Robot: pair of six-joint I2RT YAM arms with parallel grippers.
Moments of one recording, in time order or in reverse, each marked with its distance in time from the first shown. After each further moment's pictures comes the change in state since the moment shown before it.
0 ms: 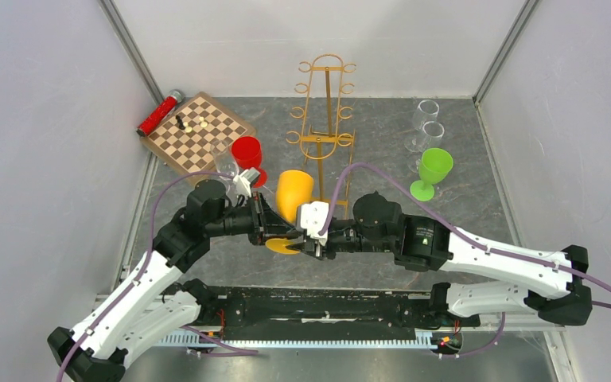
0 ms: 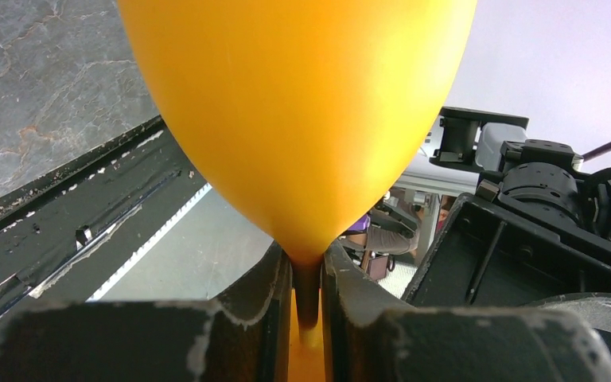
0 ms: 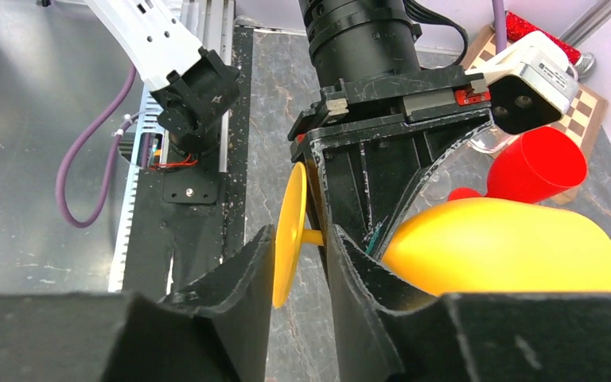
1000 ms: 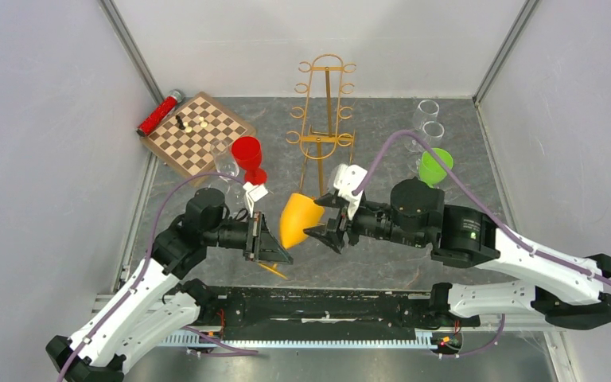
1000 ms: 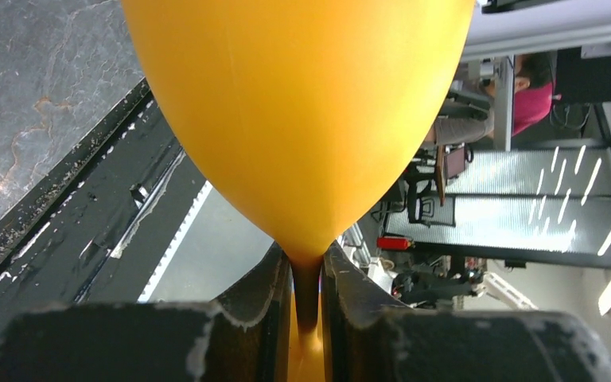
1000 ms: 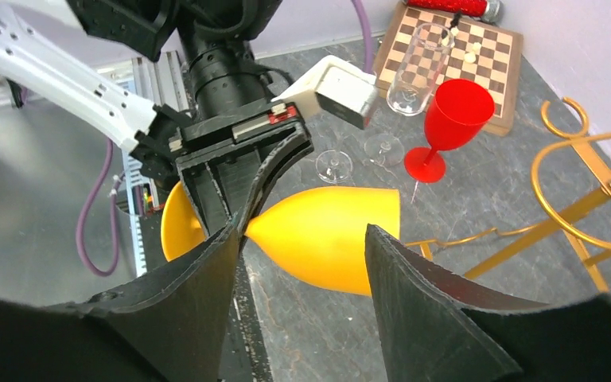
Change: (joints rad) left arm 0.000 -0.063 -0.041 -0.108 0.216 0.362; right arm -0.002 -0.069 0.209 -0.237 0.220 0.173
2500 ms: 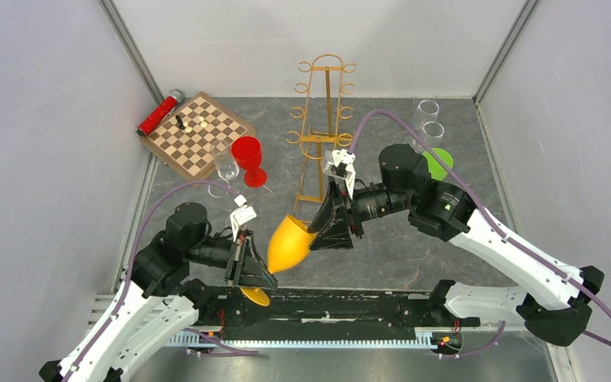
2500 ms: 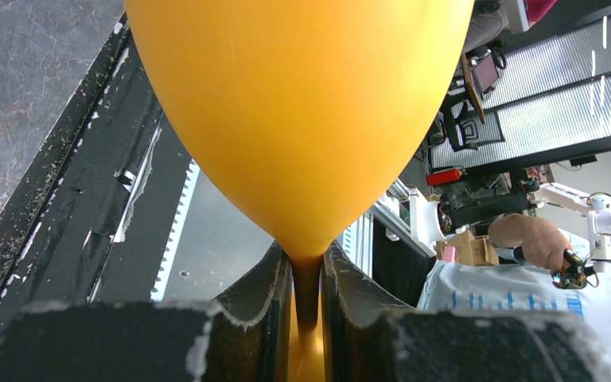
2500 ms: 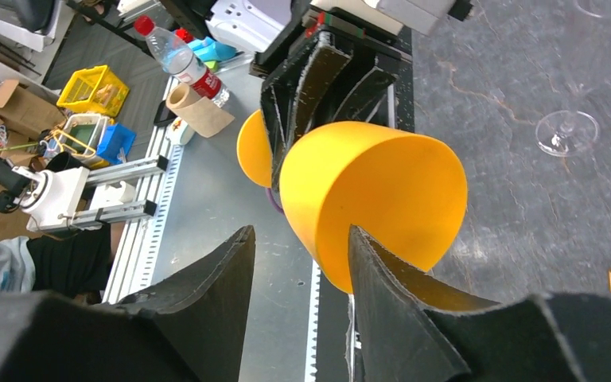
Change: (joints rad) left arm -0.005 -0.172 0.016 -0.158 0.172 0.274; right arm -0.358 0.079 -0.043 0.008 -0.845 0.293
